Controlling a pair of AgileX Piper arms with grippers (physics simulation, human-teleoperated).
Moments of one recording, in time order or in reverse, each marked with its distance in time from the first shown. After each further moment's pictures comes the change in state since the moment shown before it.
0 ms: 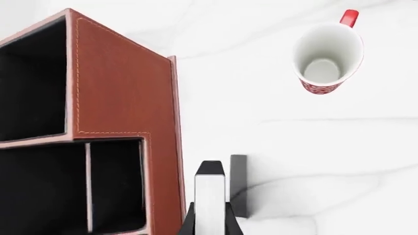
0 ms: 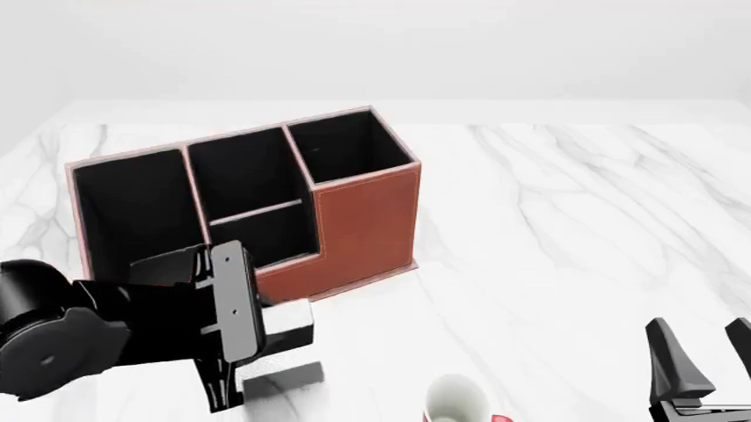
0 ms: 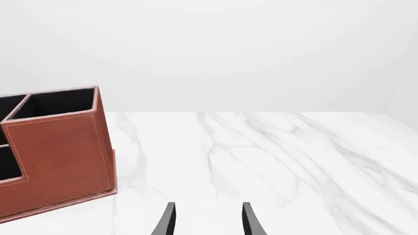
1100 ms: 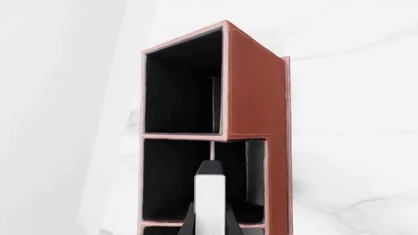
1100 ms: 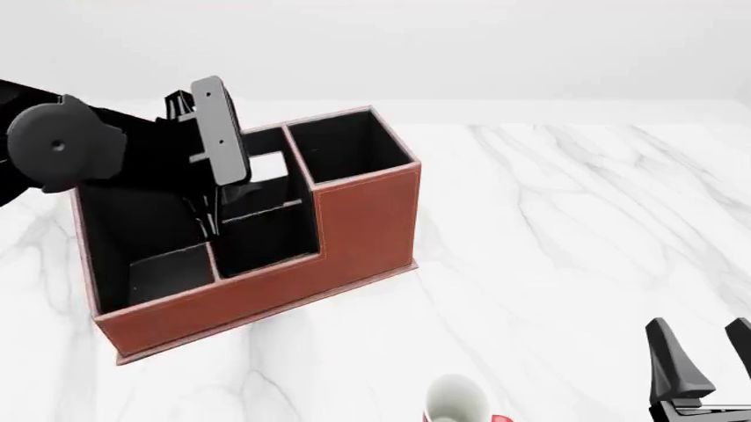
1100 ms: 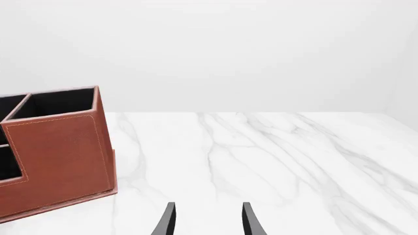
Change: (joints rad) left arm 0.287 0.229 -0.483 0.111 0.266; right arm 0.000 0.000 0.000 0.000 0.000
